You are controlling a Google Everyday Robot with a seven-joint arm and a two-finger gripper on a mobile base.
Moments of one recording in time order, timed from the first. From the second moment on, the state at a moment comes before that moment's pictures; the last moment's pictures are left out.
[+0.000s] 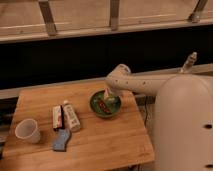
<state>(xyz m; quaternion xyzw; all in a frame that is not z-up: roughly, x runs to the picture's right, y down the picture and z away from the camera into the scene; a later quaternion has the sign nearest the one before) 0.053 0.050 0.897 -0.17 0.11 0.62 0.76</state>
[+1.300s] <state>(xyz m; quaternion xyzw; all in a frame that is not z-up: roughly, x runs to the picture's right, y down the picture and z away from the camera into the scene) 0.009 0.080 0.904 -0.27 0.09 0.59 0.76</state>
